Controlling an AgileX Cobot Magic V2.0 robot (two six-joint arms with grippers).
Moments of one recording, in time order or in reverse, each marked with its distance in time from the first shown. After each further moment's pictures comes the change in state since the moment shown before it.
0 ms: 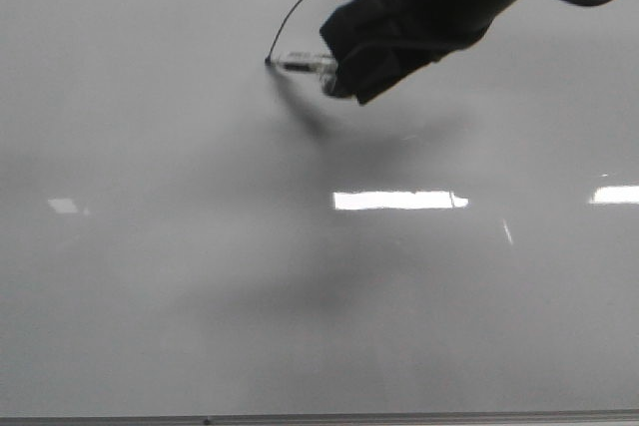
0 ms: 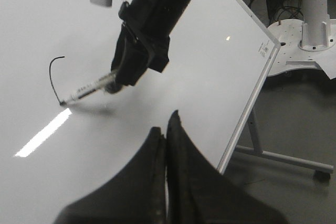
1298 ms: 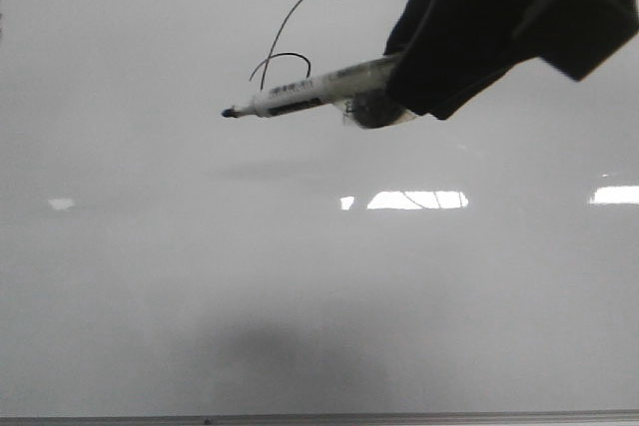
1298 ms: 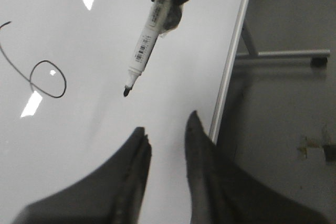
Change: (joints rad) left arm -0.022 0.342 -0.208 0.173 0.213 0.086; right arm 0.224 -0.333 0.048 -0.253 0.426 -0.142
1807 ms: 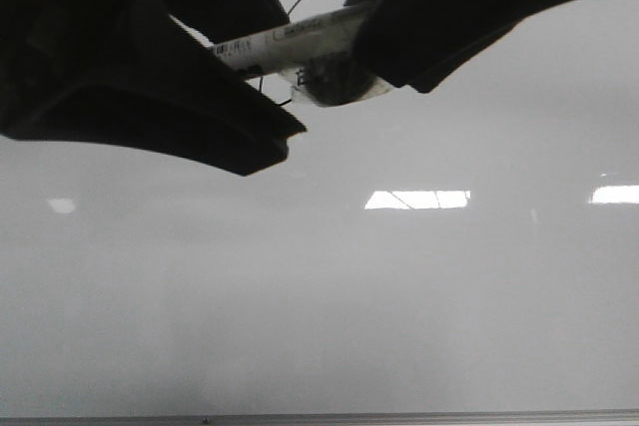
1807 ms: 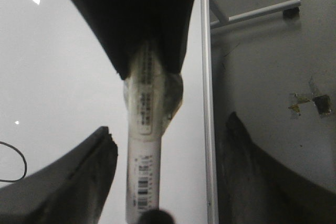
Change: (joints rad) left arm -0.130 0.384 -0.227 0.111 0.015 0.020; right arm 0.124 -0.072 0.000 -0.004 0.033 -0.012
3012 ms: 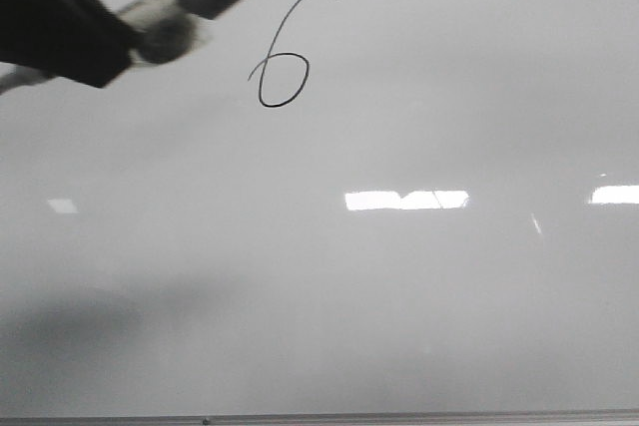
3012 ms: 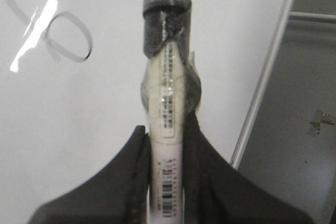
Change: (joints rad) left arm 0.329 -0.130 0.102 0.004 -0.029 -0.229; right arm -0.334 -0.383 0.226 -0.162 -0.015 0.494
